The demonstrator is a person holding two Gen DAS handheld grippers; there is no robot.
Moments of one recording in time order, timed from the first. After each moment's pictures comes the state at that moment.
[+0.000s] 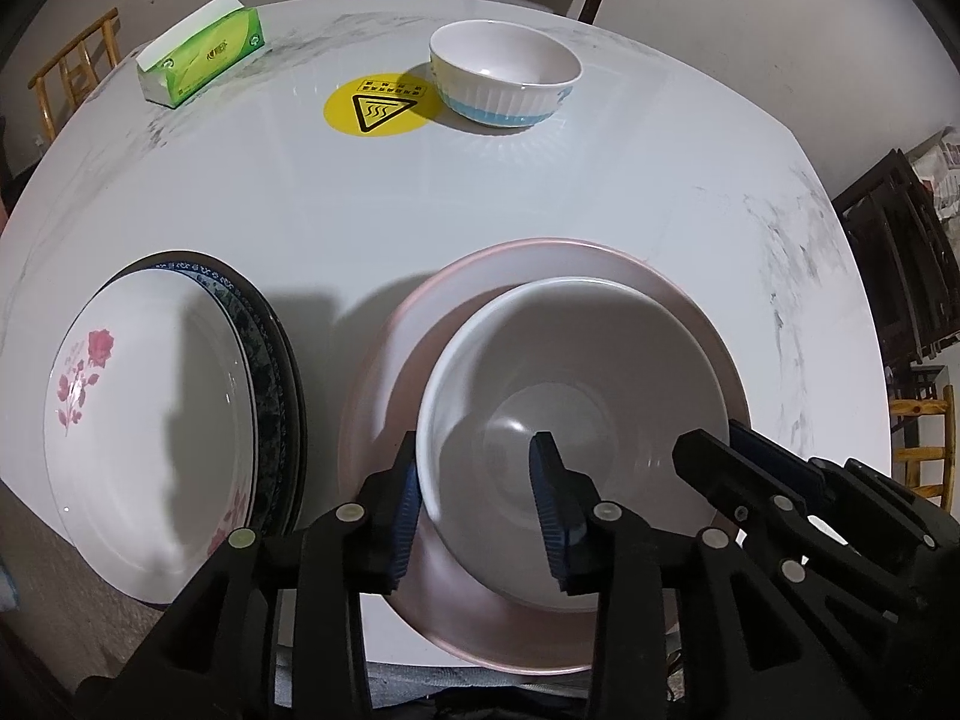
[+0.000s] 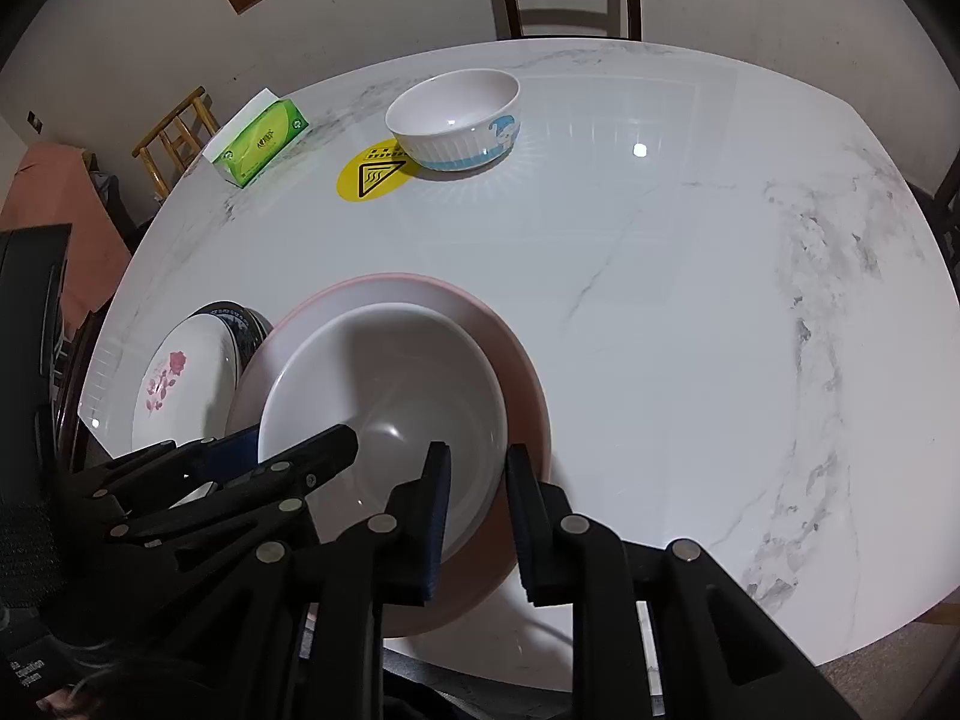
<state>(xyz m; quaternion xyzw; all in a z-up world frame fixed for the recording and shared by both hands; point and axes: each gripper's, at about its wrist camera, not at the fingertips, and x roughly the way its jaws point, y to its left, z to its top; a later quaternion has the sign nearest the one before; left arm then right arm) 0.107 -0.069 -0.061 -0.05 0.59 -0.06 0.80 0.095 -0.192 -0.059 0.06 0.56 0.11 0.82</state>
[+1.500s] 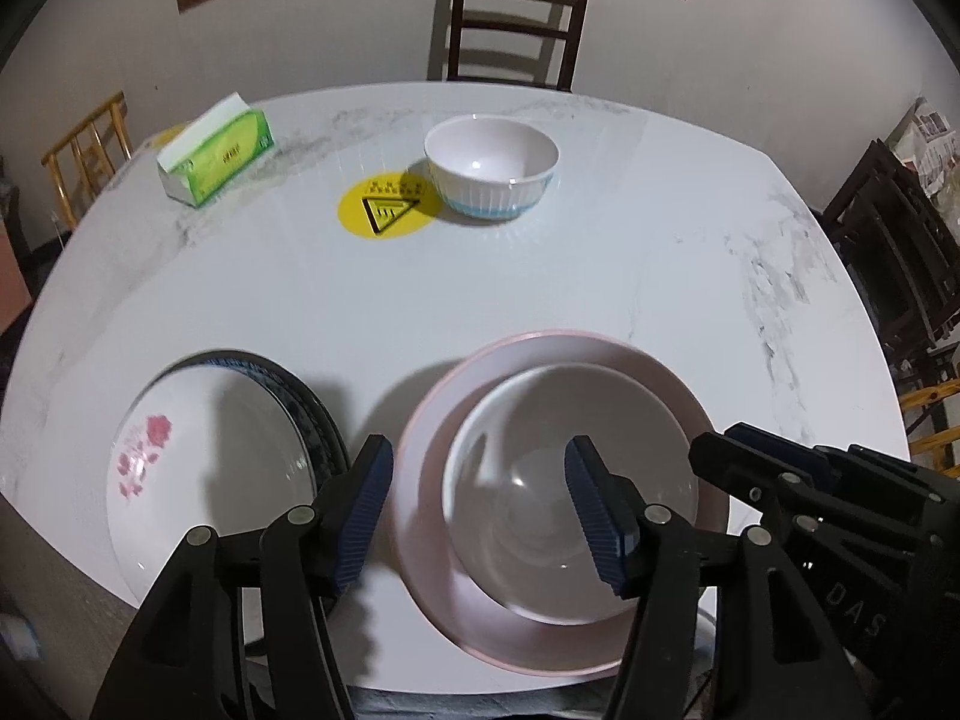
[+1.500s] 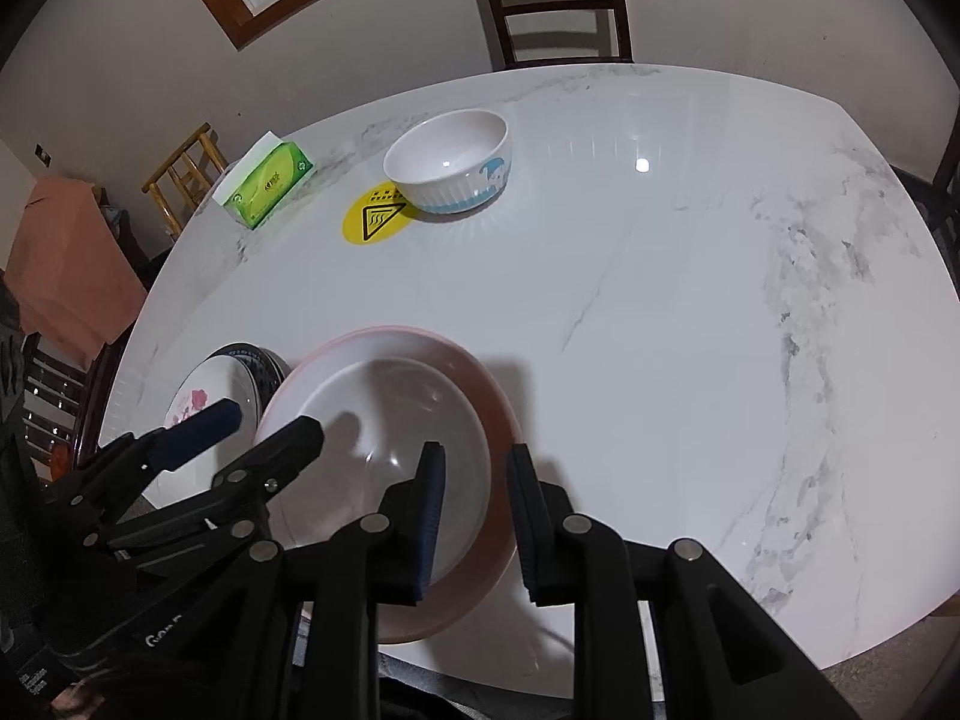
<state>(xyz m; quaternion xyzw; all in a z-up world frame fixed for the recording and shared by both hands) 0.098 -0.070 -0.024 0.00 0.51 -0.06 0.86 0.090 -0.213 -0.039 0.09 0.53 0.11 0.83</state>
